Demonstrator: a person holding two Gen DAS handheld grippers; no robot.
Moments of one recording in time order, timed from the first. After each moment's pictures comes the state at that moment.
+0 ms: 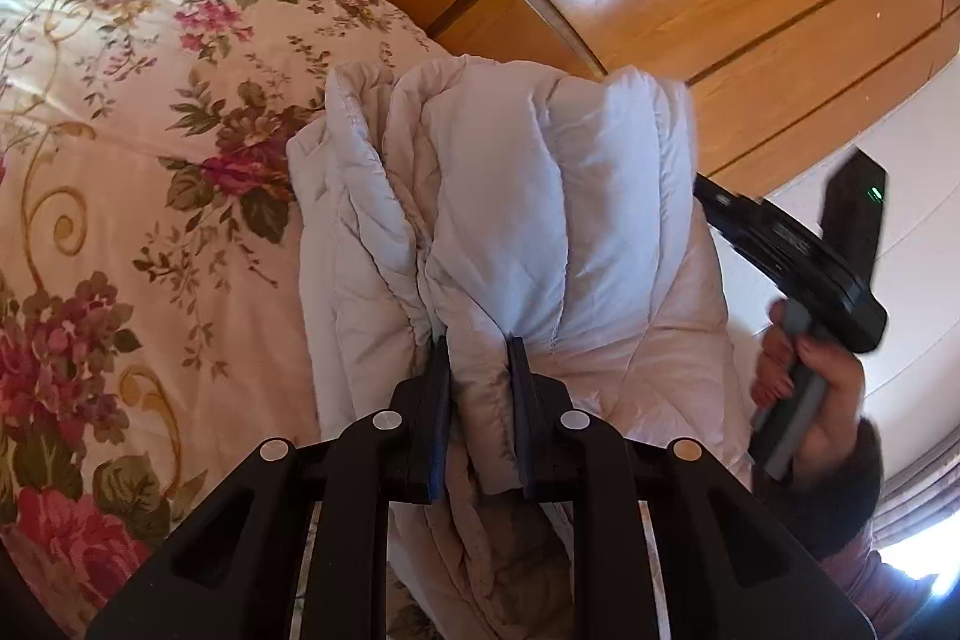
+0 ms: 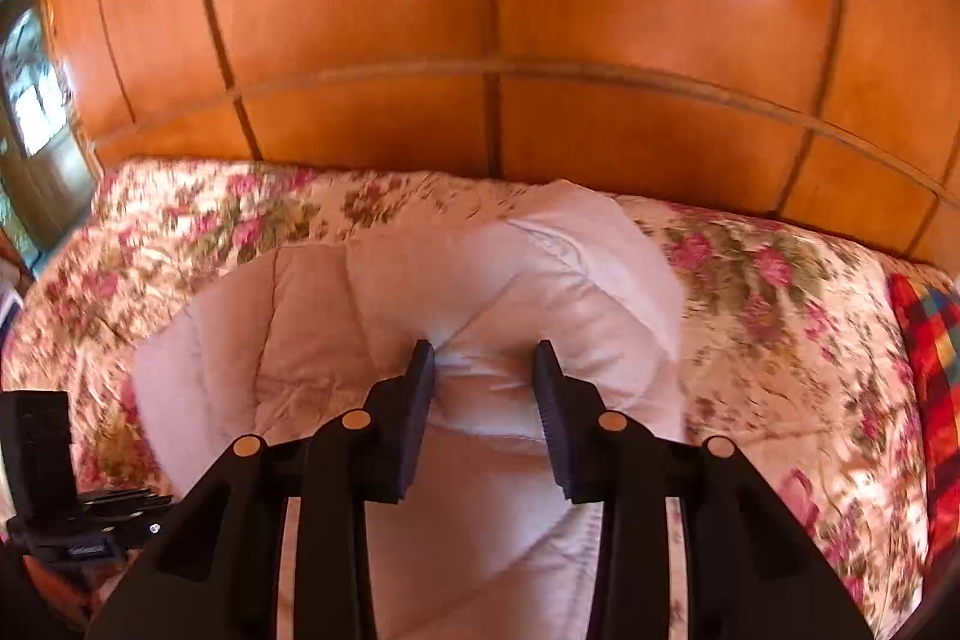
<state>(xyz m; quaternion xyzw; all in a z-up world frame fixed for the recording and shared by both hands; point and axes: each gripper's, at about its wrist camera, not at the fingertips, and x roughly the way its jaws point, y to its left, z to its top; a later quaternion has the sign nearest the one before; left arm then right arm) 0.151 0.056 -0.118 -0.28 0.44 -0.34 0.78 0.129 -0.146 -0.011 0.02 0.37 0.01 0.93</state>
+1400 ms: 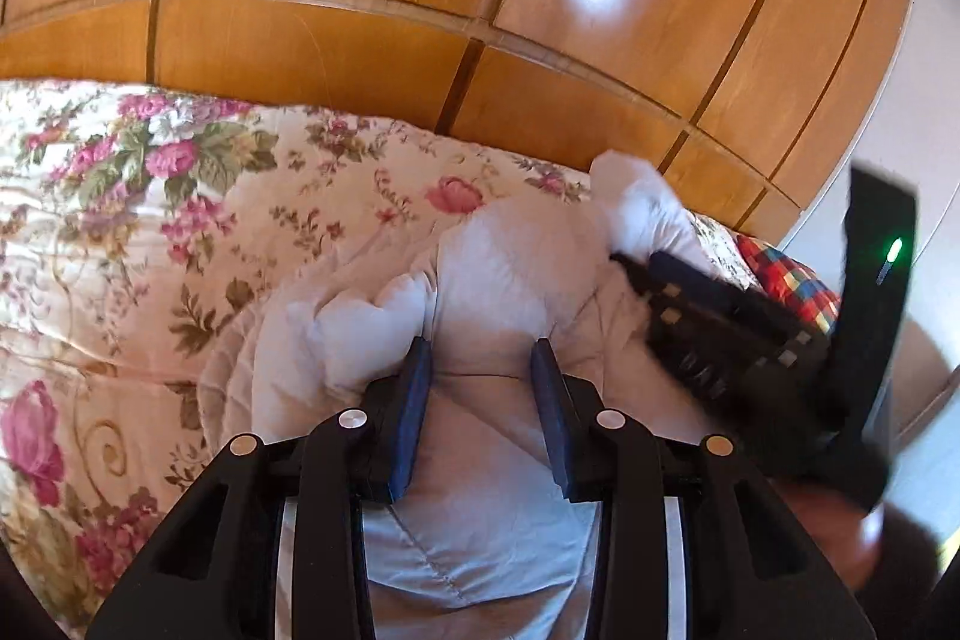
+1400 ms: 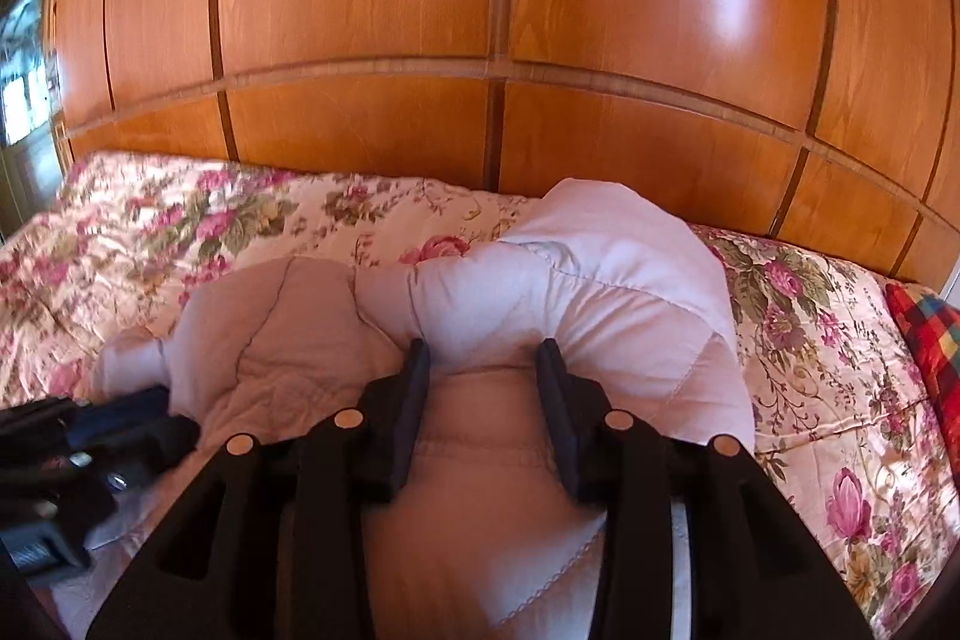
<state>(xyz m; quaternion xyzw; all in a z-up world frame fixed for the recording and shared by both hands) 0.179 -0.002 -0.083 -0.12 0.36 -0.25 0.89 0.139 -0.124 -0.079 -0.02 0.30 -0.04 0.95</state>
